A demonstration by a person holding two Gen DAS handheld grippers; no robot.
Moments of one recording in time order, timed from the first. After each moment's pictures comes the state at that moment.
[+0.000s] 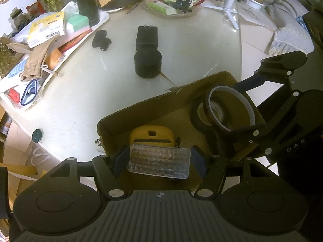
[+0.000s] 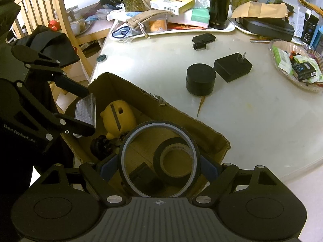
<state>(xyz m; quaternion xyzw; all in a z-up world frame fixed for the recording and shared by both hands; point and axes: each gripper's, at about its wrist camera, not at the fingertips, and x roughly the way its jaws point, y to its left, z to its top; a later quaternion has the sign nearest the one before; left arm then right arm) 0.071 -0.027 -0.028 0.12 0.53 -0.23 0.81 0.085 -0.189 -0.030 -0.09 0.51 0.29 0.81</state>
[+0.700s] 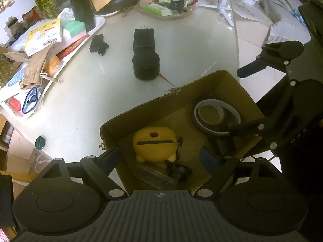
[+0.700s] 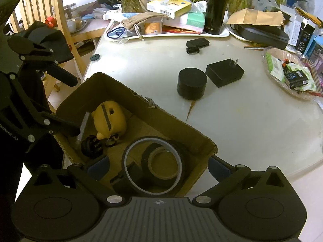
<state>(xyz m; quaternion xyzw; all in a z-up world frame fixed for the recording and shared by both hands) 0.070 -0.026 -0.025 0.15 0.52 -0.24 0.80 0.082 -0.192 -0.027 -0.12 0.49 0.27 0.82</state>
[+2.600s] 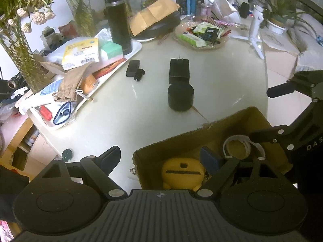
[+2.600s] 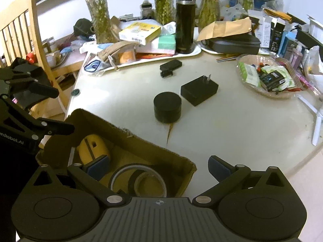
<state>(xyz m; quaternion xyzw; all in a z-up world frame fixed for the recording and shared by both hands) 0.077 -0.019 -0.009 0.12 0.45 -0.15 0.87 0.091 -0.210 -0.015 -0.06 0.44 0.21 0.87</state>
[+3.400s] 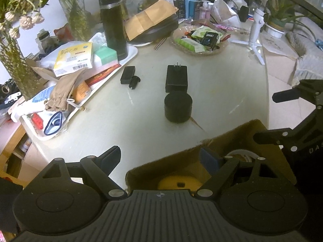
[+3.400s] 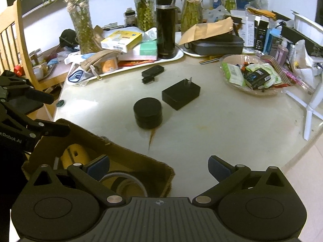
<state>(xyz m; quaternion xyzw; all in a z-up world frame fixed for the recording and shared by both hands) 0.101 -0.031 -0.018 0.12 0.44 -0.17 0.87 0.100 -0.231 -0.024 -0.04 0.42 0.18 0.89</state>
